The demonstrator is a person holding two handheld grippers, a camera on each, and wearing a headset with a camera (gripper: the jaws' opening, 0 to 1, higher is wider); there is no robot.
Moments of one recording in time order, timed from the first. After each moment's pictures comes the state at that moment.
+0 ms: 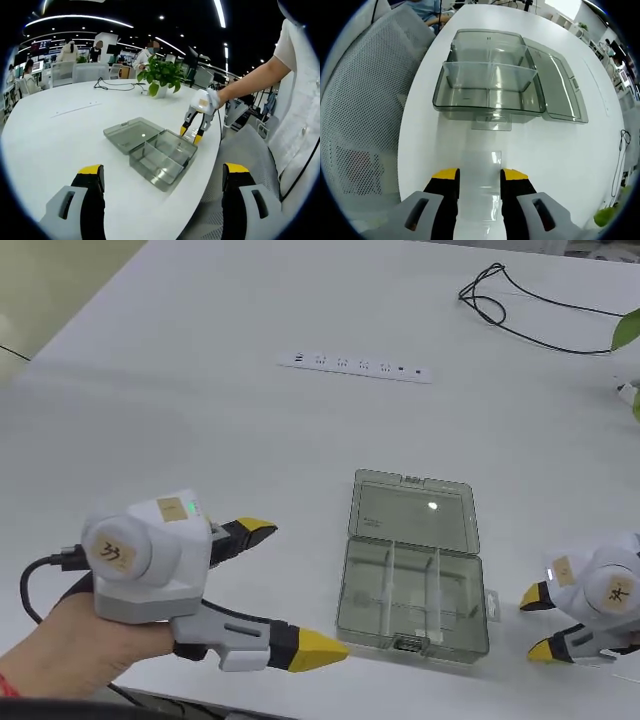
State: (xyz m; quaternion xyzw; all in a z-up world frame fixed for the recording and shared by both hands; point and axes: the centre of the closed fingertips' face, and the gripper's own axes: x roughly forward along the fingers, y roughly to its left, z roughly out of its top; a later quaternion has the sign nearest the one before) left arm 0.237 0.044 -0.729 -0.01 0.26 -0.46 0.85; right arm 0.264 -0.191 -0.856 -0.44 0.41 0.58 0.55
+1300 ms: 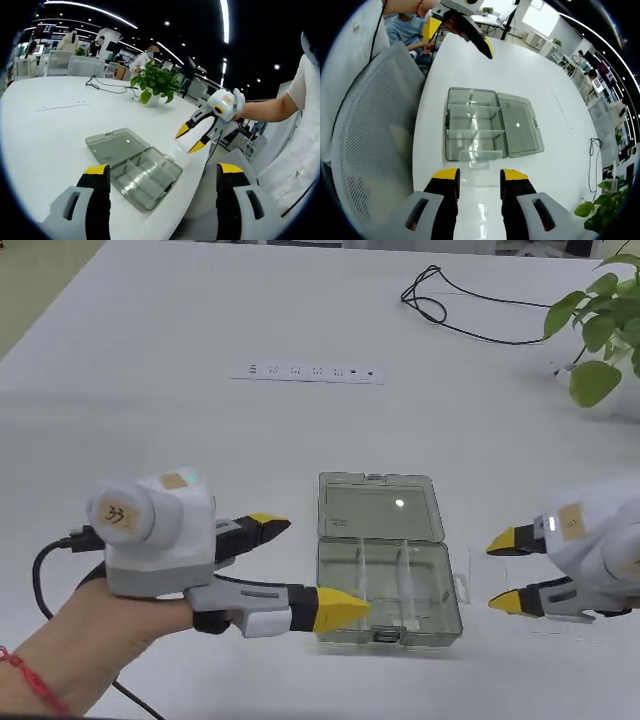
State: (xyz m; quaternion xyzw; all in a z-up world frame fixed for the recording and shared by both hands) left arm 0.253 -0.003 -0.701 -0.11 0.27 -0.49 0.82; right arm 0.258 -0.144 -0.751 -0.42 0.31 0.53 0.67
